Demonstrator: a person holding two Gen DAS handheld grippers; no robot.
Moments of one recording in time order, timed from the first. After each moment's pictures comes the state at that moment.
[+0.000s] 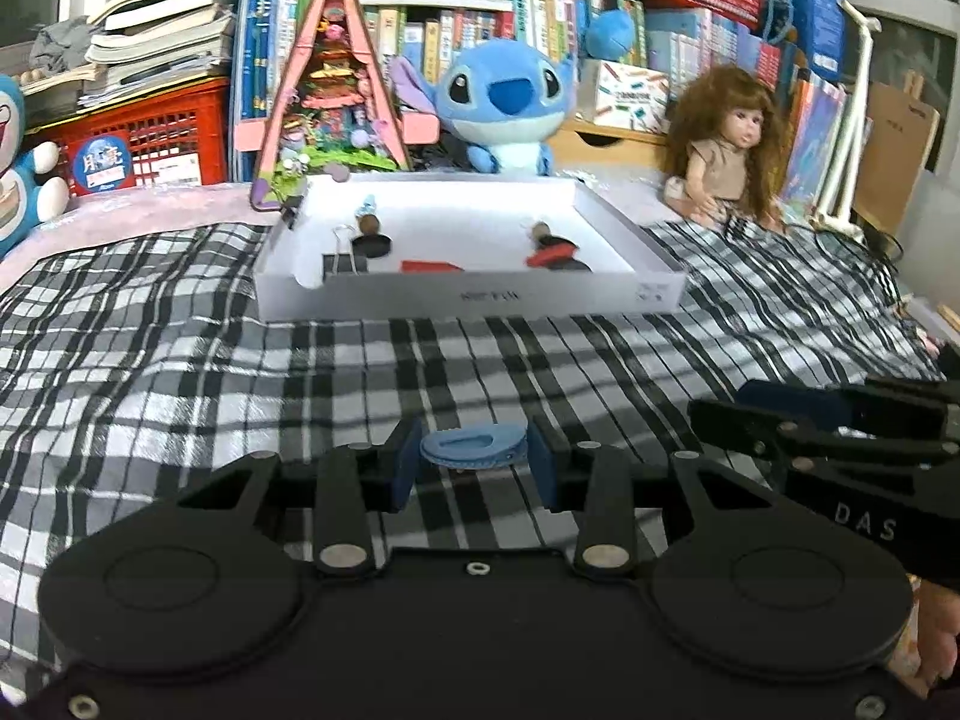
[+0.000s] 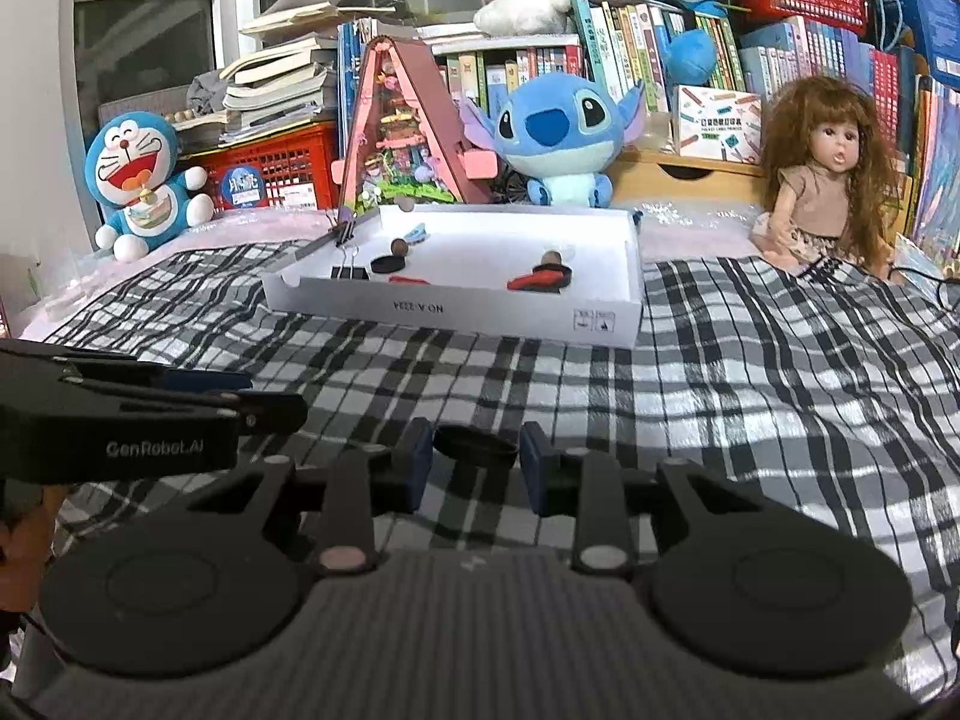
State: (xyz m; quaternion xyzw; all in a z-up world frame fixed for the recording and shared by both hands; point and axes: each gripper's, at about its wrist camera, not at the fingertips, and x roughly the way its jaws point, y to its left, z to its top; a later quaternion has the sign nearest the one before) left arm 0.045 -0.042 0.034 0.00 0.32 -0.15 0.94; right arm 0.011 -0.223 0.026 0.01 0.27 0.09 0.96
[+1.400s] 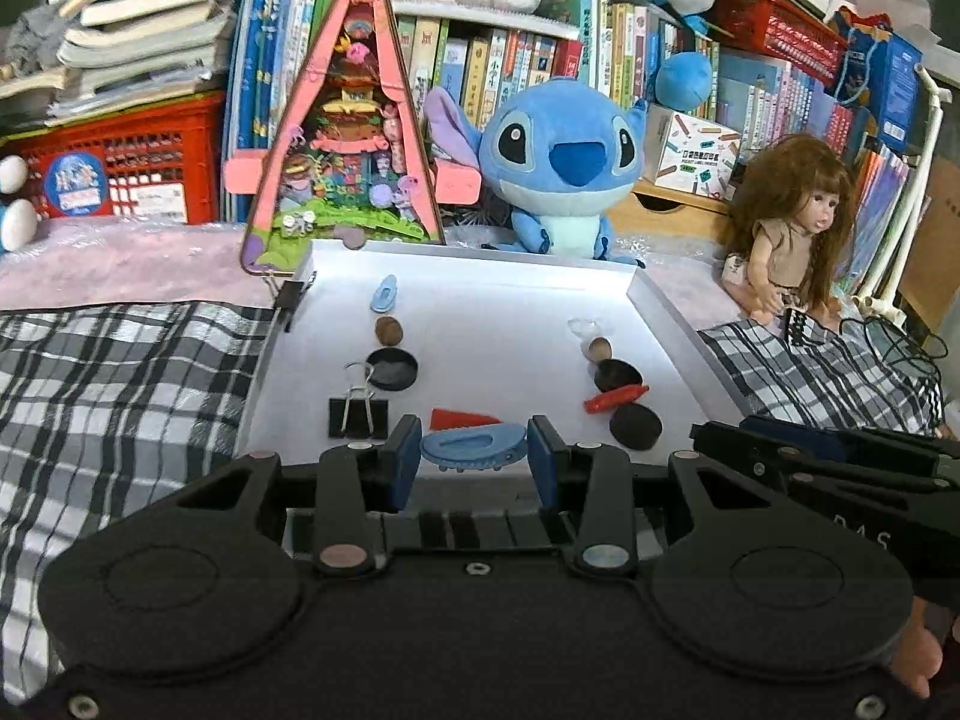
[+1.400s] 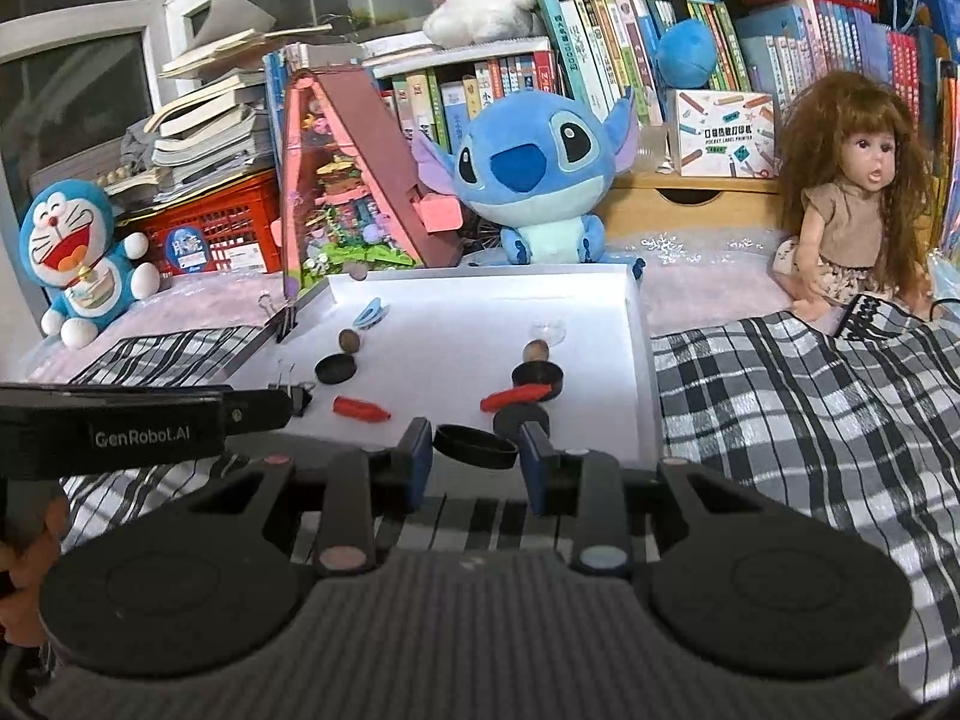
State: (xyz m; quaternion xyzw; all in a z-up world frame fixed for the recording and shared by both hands) left arm 0.186 -0.044 0.060 -0.04 0.34 -0.13 0.93; right arm 0.131 -0.231 0.052 0.06 0.28 0.07 0.95
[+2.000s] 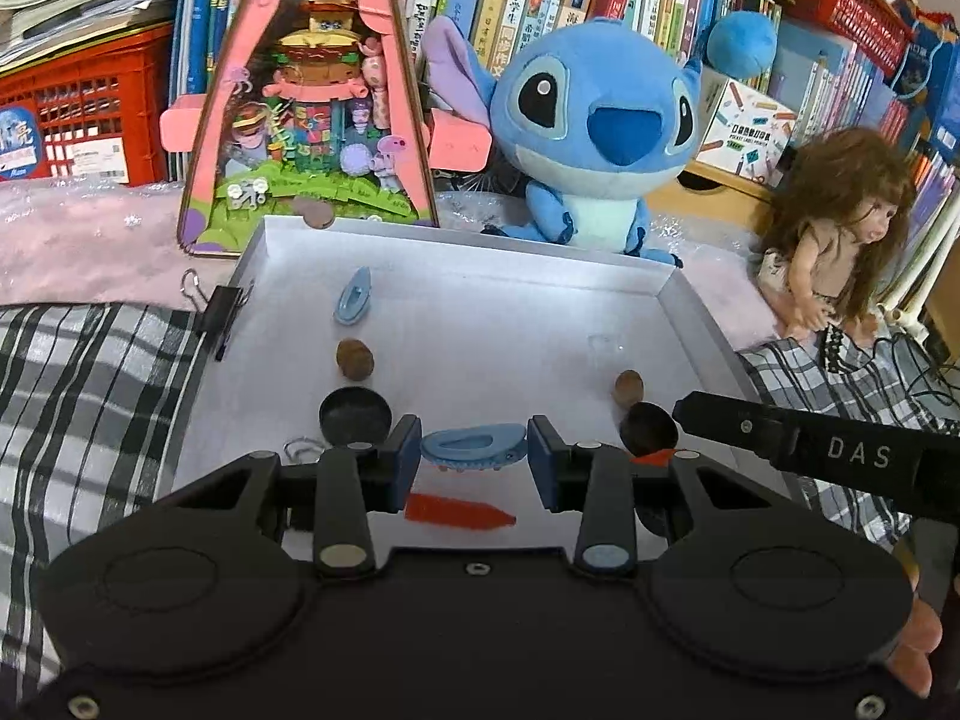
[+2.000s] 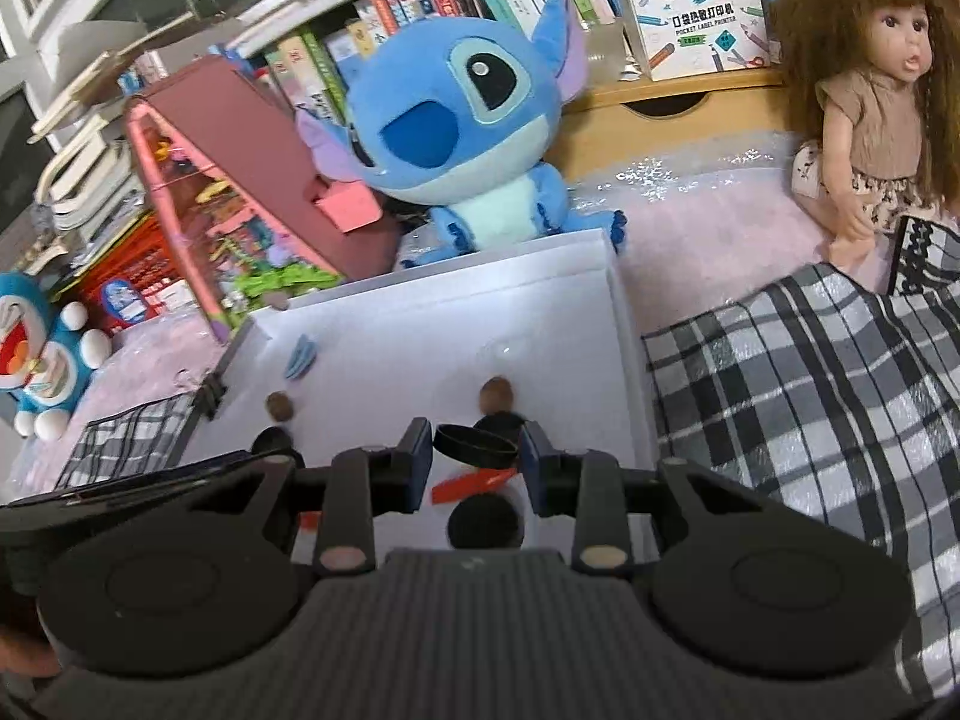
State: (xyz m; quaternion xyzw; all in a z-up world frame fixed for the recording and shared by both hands) left arm 0.281 -0.065 0.038 -0.06 0.41 -0.14 0.90; right arm 0.246 -0.266 0.046 0.15 0.38 0.05 0.91
